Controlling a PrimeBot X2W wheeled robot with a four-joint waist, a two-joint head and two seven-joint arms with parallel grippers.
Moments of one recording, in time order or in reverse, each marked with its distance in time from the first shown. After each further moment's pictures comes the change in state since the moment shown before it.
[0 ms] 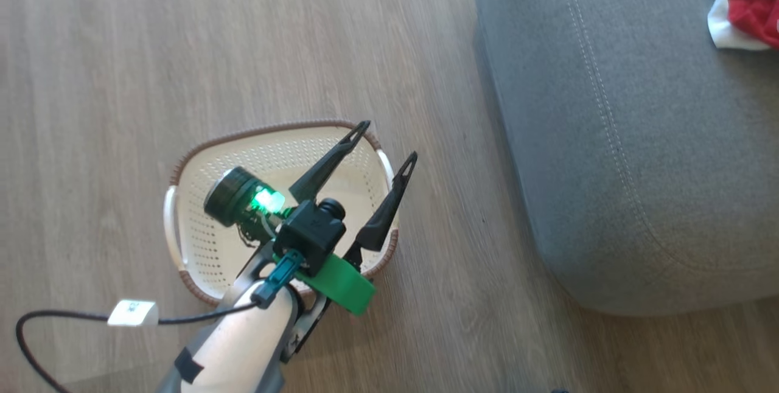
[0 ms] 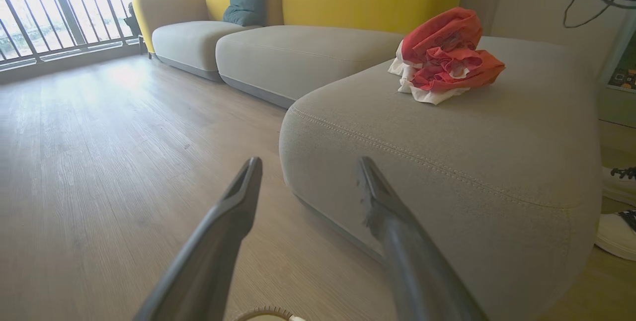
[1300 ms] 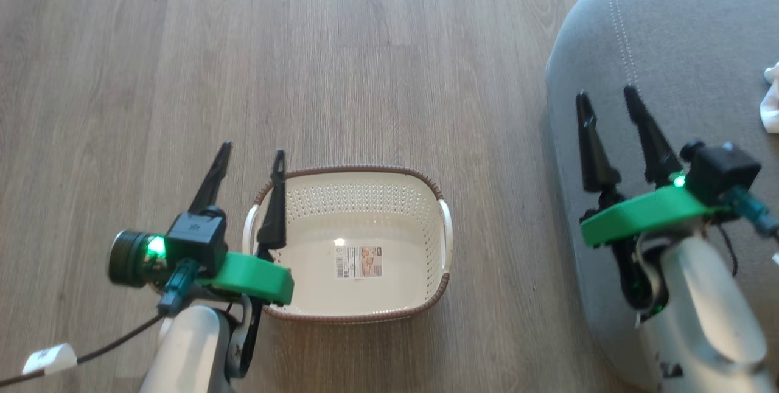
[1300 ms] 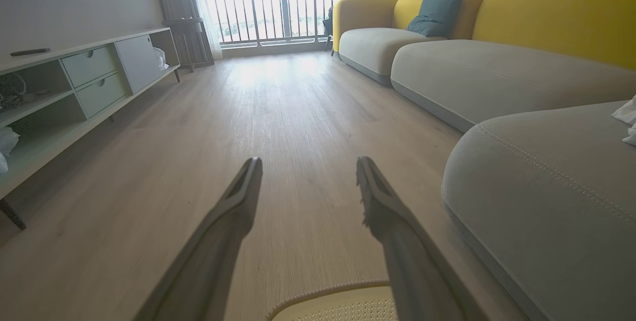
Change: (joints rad) left arm 0.172 -0.074 0.335 0.018 -0.005 0.100 0.000; right arm 0.567 0.317 0.224 -0.466 0.040 0.000 0.000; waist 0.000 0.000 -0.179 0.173
